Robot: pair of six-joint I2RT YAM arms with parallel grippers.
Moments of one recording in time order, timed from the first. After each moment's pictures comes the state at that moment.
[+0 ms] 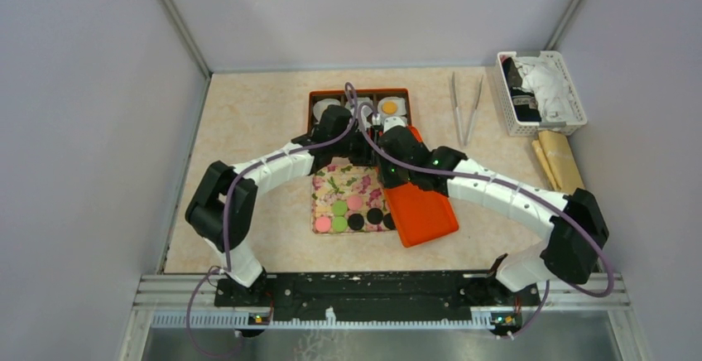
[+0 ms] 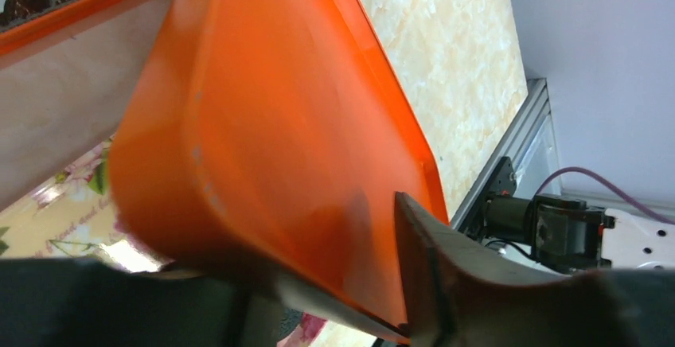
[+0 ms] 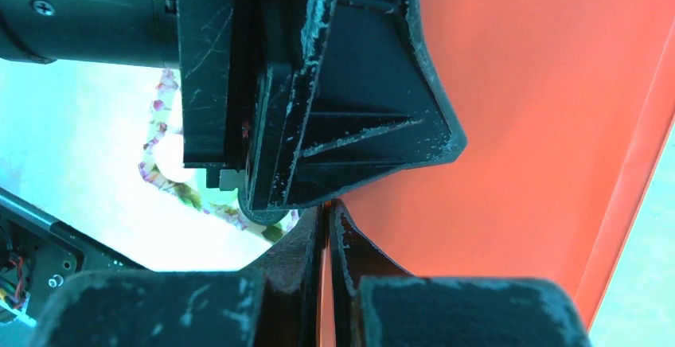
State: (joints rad) left arm -0.61 1.71 1.12 0.00 0.53 -0.60; right arm 0.90 1.43 1.15 -0.54 0.18 0.46
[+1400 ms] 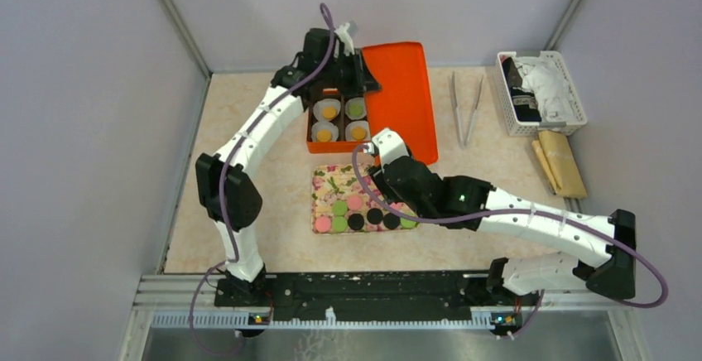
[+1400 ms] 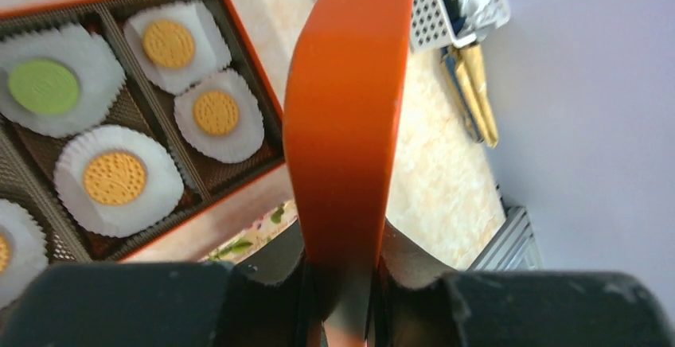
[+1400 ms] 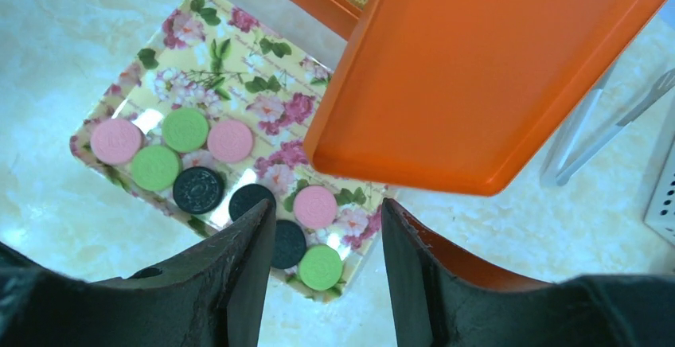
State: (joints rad) left arm -0.49 1.87 1.86 -0.50 0.38 -0.56; right arm 1.17 1.21 1.13 -0.55 0.59 0.16
